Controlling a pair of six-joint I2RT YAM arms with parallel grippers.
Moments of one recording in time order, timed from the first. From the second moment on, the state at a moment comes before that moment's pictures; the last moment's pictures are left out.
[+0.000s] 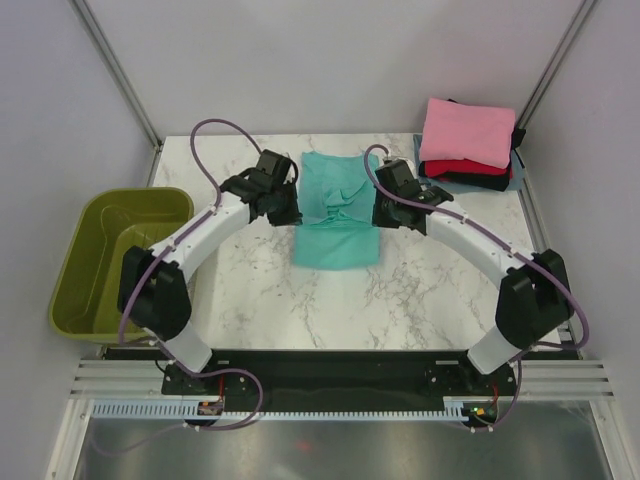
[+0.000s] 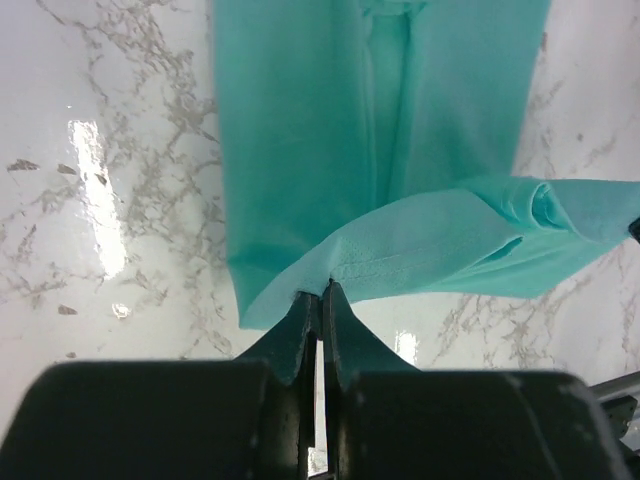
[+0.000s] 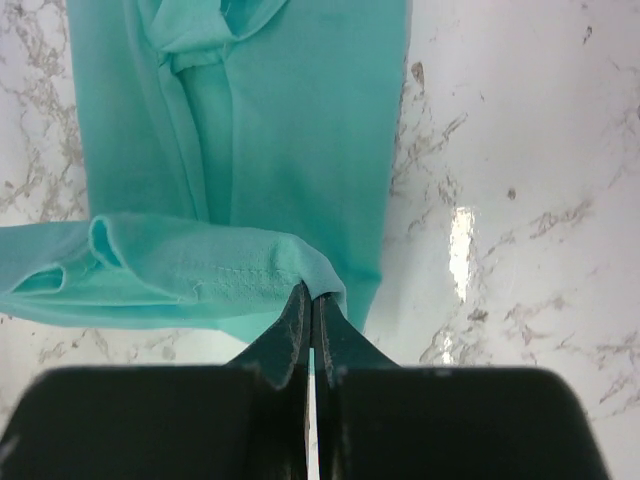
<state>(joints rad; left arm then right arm) -0.50 1.62 1.37 -0.67 0.02 -0.58 0.53 1.57 1.26 -0.56 0.17 0.56</state>
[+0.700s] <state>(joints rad) -0.39 2.02 1.72 -0.70 0.11 -0.49 0.40 1.92 1.51 -0.52 0.07 0.42</state>
